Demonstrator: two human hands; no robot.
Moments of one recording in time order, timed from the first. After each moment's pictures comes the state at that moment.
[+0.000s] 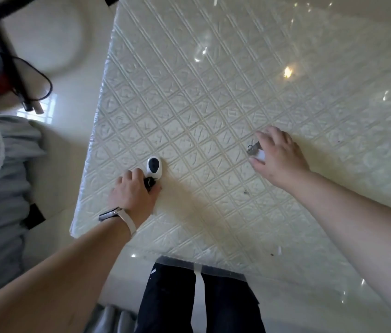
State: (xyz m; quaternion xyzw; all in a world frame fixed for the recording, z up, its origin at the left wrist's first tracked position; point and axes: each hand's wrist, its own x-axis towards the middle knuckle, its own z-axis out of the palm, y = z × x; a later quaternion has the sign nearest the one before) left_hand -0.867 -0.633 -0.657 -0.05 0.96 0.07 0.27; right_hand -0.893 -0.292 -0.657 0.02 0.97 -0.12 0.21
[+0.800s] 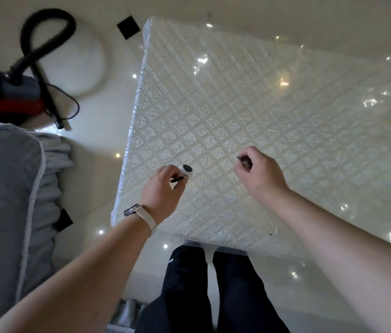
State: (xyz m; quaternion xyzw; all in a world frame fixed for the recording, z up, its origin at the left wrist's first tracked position) left_hand -0.873 -0.626 -0.536 0.01 0.91 0.36 0.21; right_hand -0.867 -0.381 -0.514 0.14 0.91 -0.38 0.11
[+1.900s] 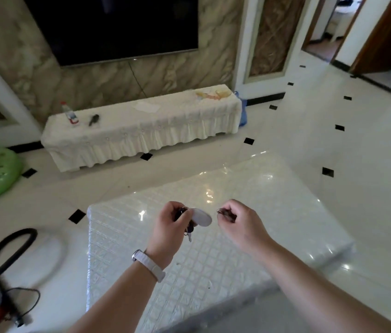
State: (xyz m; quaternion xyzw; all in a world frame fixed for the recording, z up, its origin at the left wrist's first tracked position) left_hand -0.764 -0.424 -0.183 0.17 0.72 0.63 0.24; right_hand -0.638 -0.275 -0.166 0.27 0.83 -0.46 -0.16
